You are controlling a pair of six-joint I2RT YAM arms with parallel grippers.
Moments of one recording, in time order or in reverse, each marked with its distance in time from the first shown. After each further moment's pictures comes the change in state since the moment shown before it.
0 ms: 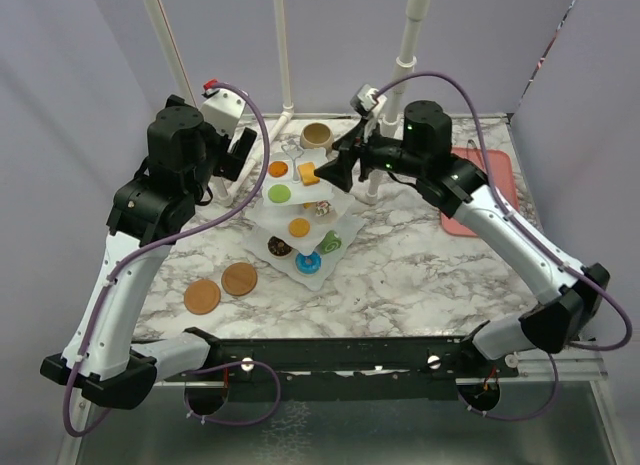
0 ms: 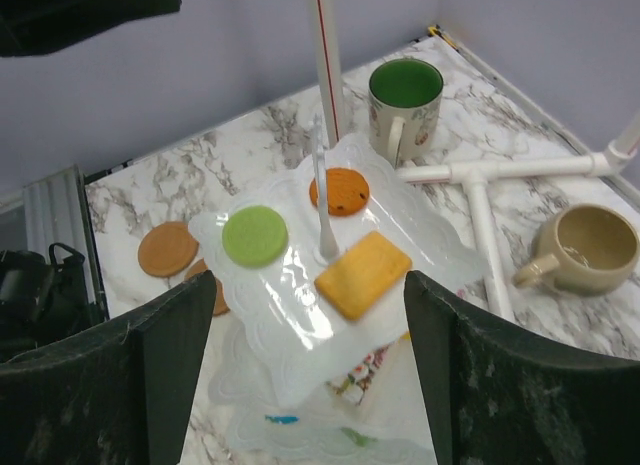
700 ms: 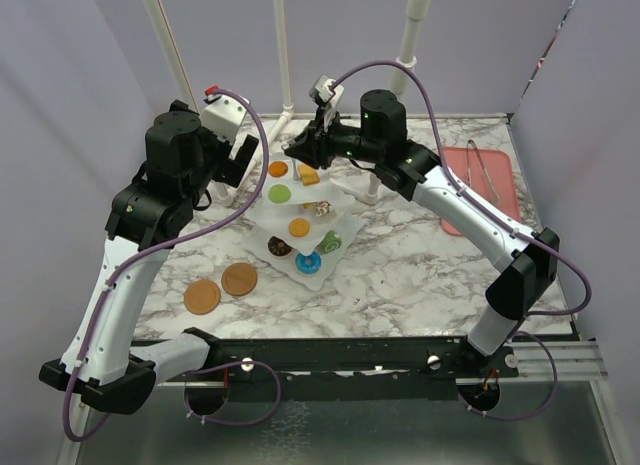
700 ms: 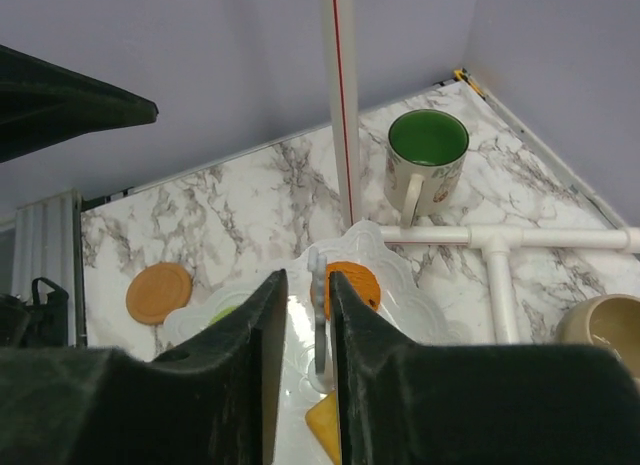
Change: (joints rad) left arm 0.033 -0.026 -0.049 0.003 0.089 -0.001; right arm 0.080 0.291 0.221 0.124 -0.015 -0.007
